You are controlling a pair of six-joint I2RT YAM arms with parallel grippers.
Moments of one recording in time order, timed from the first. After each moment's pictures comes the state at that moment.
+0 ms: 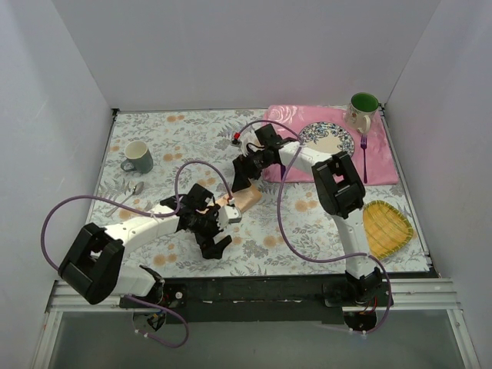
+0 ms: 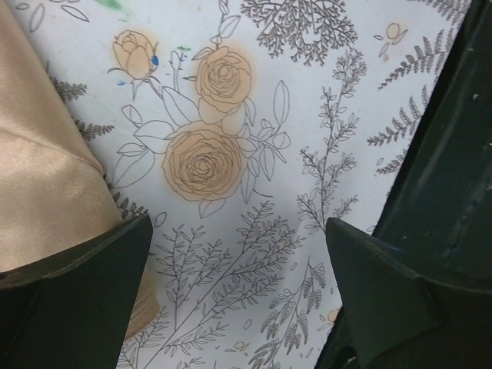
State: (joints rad) left arm -0.61 1.33 0.66 -0.55 0.50 0.50; right arm 0.57 2.29 1.72 -0.43 -0.88 -0.15
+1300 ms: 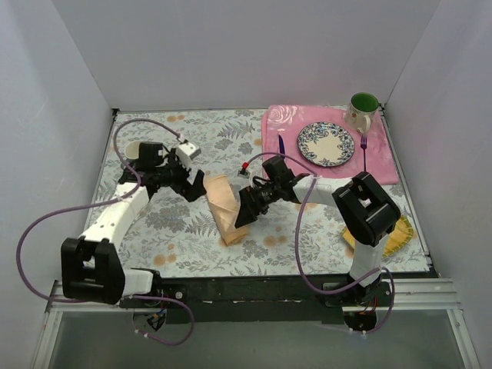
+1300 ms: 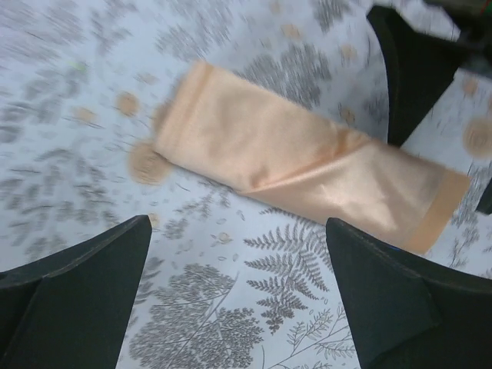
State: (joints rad) left arm -0.16 1.35 0.89 -0.41 0.60 0.46; right arm 0.69 1.87 1.01 0.01 -0.95 0.27
